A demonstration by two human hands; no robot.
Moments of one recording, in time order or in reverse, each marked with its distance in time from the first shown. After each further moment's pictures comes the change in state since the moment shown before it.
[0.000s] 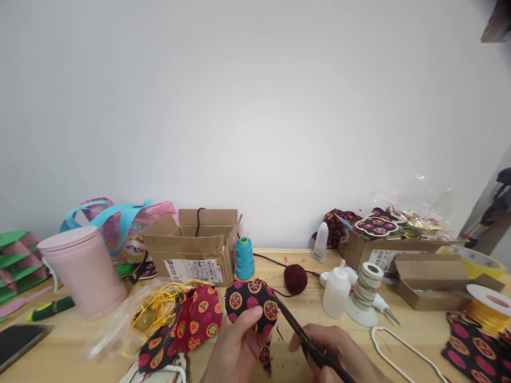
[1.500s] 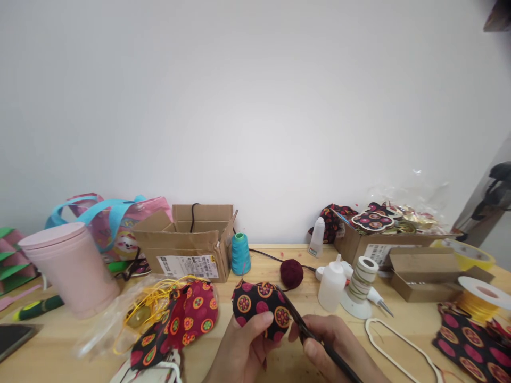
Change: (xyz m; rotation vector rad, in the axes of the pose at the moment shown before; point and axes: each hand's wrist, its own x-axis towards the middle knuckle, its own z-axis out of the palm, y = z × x) left_hand -0.013 -0.007 0.018 0.116 -0.152 -0.086; right_hand 0.006 -0.027 0.007 -0.096 0.177 -0.038
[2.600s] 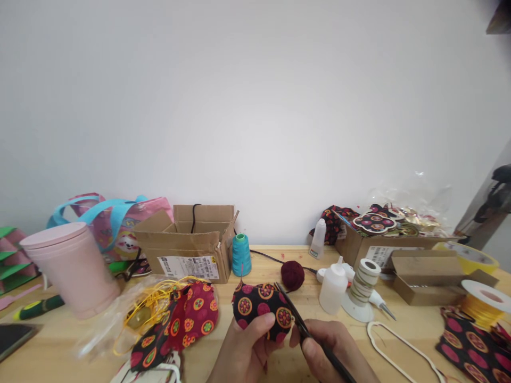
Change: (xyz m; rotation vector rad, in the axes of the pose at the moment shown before) left_hand 0.001 -0.001 0.002 -0.030 0.017 0.015; right_hand 0.005 -0.001 0.008 0.097 0.005 -0.055
